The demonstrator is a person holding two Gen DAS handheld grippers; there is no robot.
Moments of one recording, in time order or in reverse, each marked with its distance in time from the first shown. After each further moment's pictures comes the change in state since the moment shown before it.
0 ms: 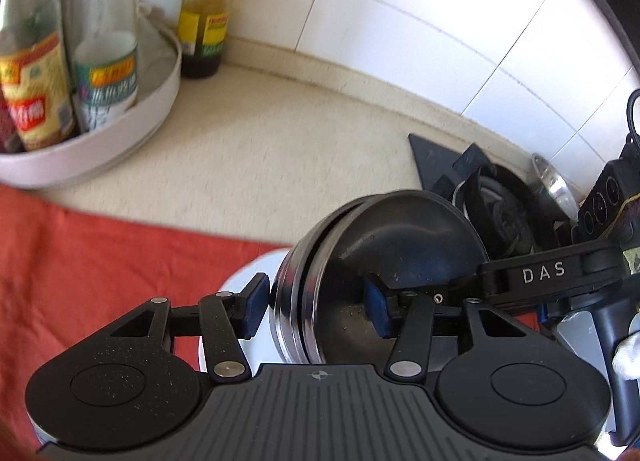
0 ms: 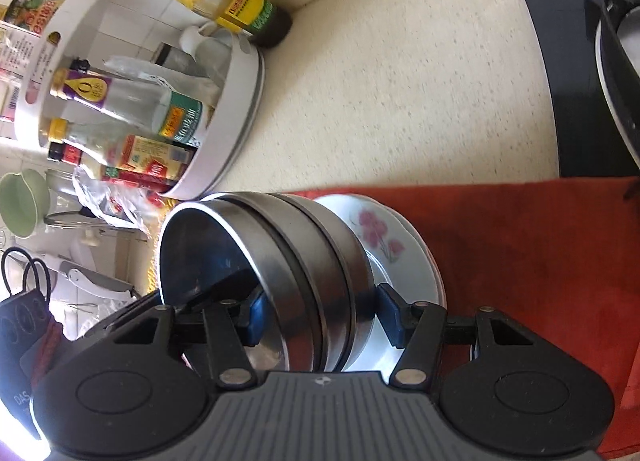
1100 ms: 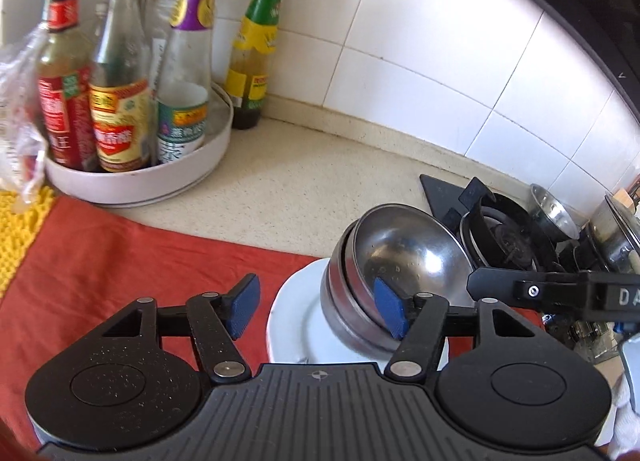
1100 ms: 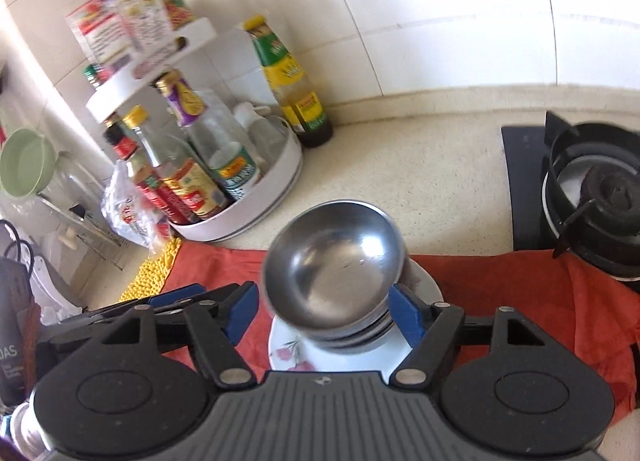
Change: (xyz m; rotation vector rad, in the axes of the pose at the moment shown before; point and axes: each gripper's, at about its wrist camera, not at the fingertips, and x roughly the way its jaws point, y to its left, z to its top) left arm -0.079 0.025 -0.039 0.026 -0.201 0.048; right arm -0.059 0.103 -0.113 -0.284 -0.457 -0.229
